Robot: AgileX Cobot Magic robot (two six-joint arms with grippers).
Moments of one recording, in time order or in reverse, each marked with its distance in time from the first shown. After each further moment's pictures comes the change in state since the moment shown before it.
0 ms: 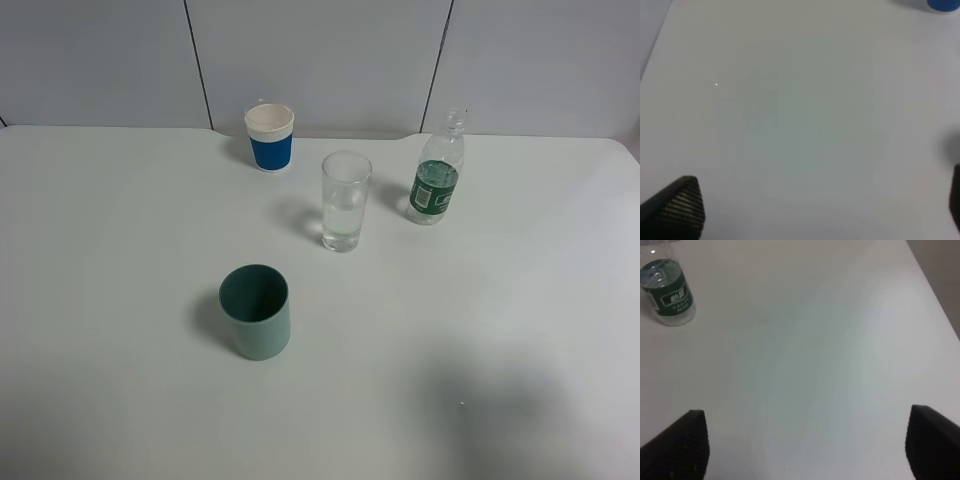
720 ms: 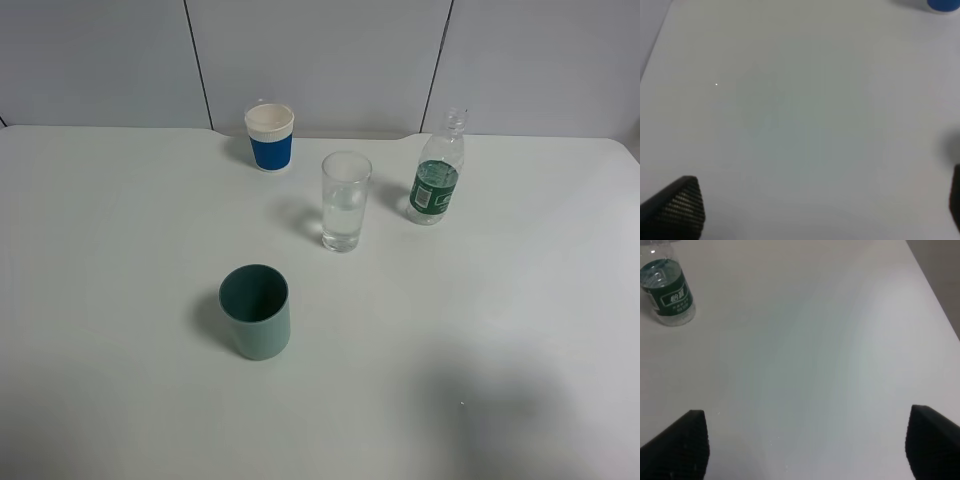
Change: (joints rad) left arm 0.000 0.000 0.000 0.000 0.000 0.000; right arm 0.000 0.000 0.000 0.000 0.000 0.000
